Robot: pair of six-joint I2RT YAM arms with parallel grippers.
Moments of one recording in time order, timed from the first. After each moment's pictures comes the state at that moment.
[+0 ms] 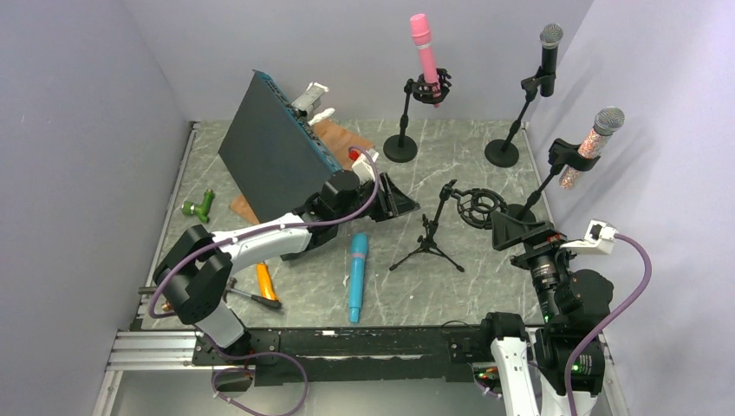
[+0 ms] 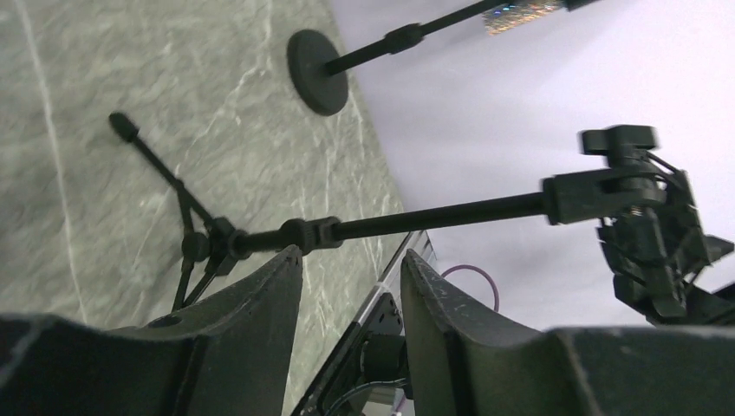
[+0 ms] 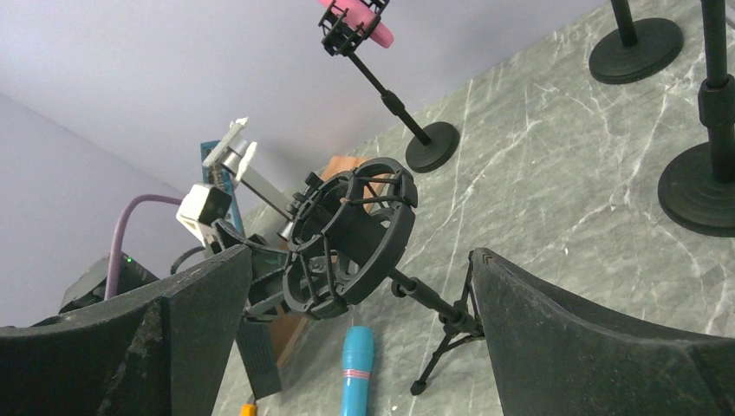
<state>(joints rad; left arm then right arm) -0.84 1.59 1.03 0.34 0.24 -1.00 -0.07 0.23 0.92 -0.68 -0.10 0.68</state>
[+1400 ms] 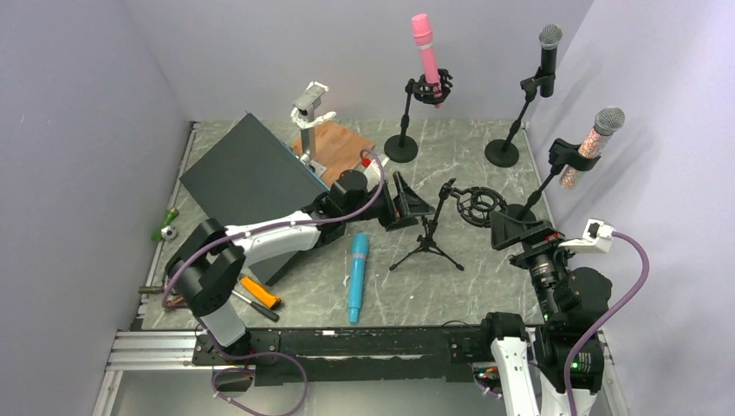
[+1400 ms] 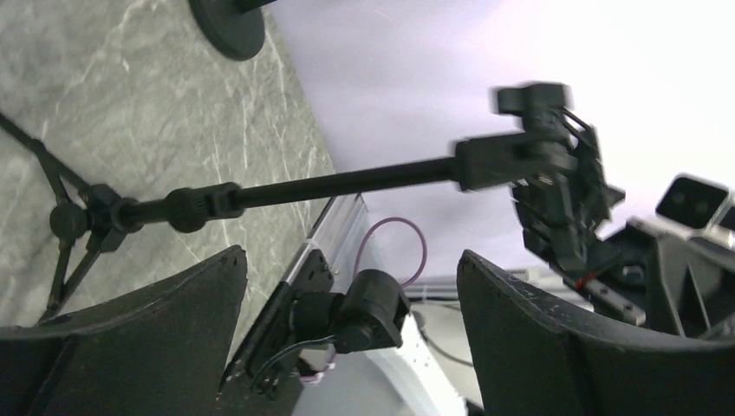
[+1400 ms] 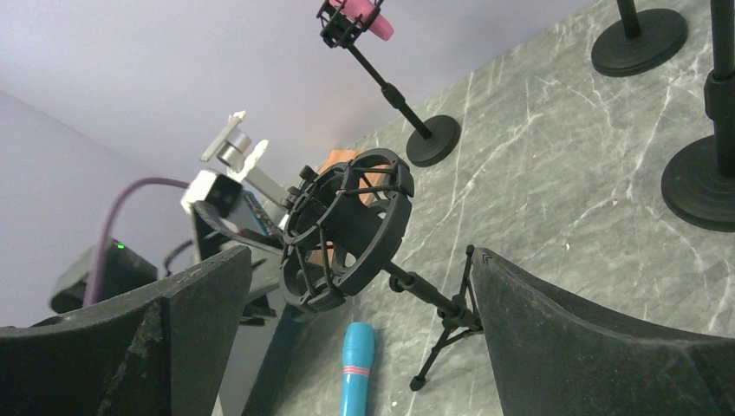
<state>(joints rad) -0.85 1.65 1.07 0.39 0.41 -1.17 -0.07 0.24 0.91 -0.68 -0.11 0.68</state>
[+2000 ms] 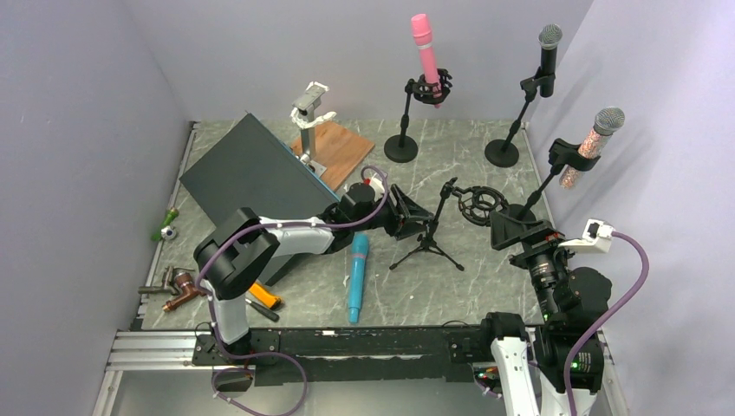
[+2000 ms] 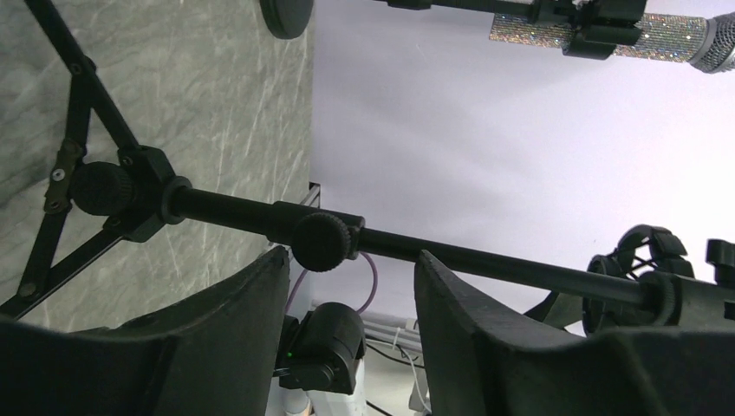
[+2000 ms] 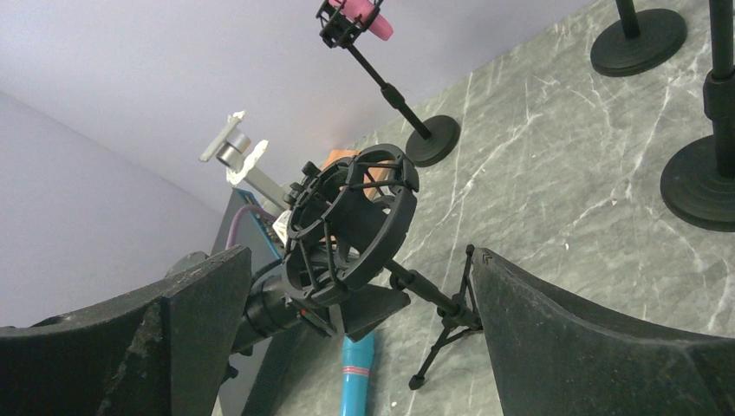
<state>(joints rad) -0.86 1.84 1.02 0.60 0.37 -1.51 -0.07 0.24 0.91 -0.68 -0.11 0.68</state>
